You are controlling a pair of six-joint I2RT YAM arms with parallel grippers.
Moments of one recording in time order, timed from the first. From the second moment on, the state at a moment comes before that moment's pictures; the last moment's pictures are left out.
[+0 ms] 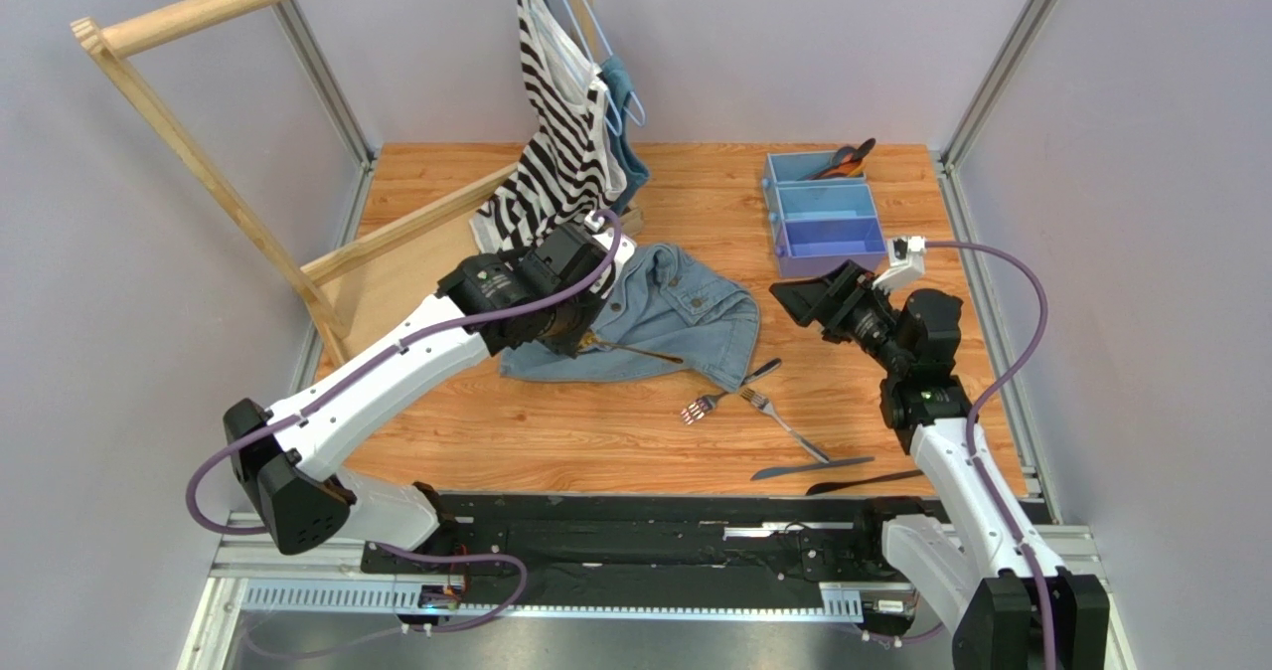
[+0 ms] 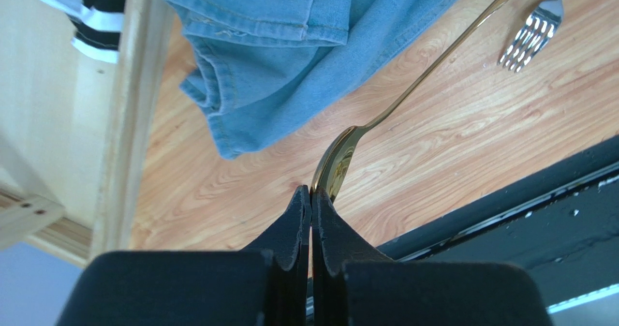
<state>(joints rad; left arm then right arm) -0.83 1.37 1.40 -1.04 -0.26 -0.14 0.05 0.87 0.49 0.22 -0.49 0.75</state>
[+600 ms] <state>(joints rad) -0.86 1.41 1.56 -1.16 0.17 0.13 0.38 0.94 0.59 0.33 -0.90 0.54</state>
